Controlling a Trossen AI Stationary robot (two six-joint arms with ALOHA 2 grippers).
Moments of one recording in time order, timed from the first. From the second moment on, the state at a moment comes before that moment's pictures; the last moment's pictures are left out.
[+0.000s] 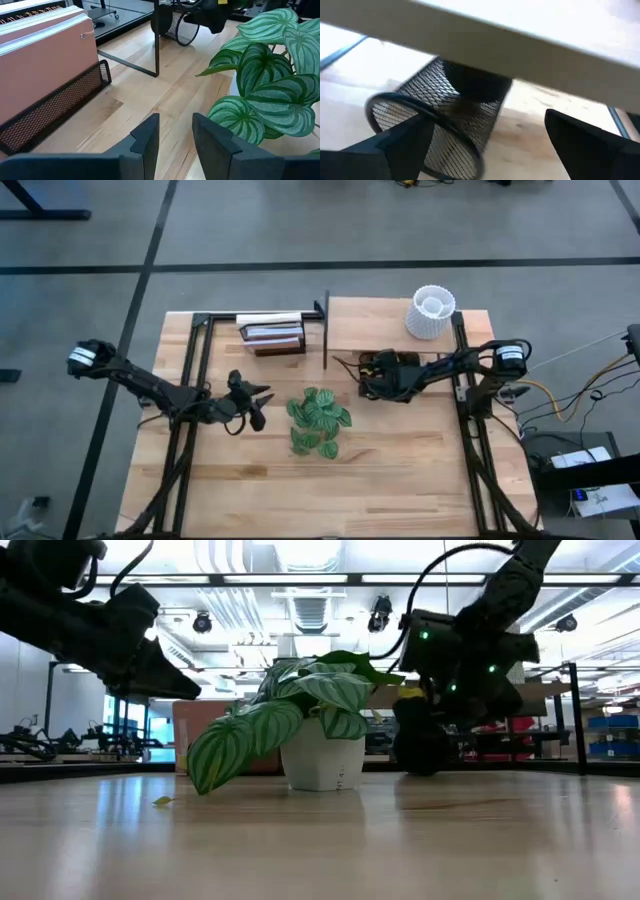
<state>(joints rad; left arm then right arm) -0.32 0.97 0.24 0.24 -0.78 -0.44 -0.10 1.72 0.78 -0.32 1.06 1.02</state>
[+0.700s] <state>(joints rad) -0.32 0.97 0.23 0.24 -0.78 -0.44 -0.12 1.87 0.79 -0.27 1.07 1.10</state>
